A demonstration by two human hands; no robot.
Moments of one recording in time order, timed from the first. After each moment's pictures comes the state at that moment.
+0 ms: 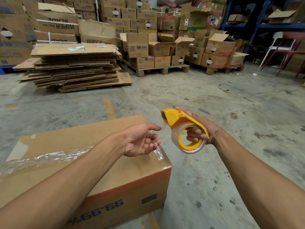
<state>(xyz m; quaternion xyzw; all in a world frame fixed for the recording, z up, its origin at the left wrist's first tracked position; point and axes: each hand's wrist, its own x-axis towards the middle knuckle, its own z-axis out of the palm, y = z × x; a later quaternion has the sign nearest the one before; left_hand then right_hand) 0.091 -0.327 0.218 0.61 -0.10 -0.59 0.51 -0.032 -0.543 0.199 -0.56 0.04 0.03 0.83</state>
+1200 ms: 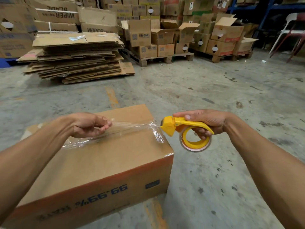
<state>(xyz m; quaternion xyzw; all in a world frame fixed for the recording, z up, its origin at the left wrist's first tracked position) 0.199 -0.231 0.206 0.68 -0.04 -0.49 0.55 -0.053 -0.533 0.224 -0.71 0.12 0.17 0.67</state>
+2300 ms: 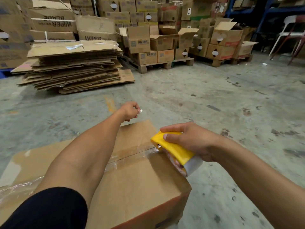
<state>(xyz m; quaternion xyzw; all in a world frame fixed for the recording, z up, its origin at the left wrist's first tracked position) 0.304 -0.412 0.171 0.87 -0.29 -0.19 0.36 0.016 -0.451 0.236 -0.72 0.28 -0.02 0.63</state>
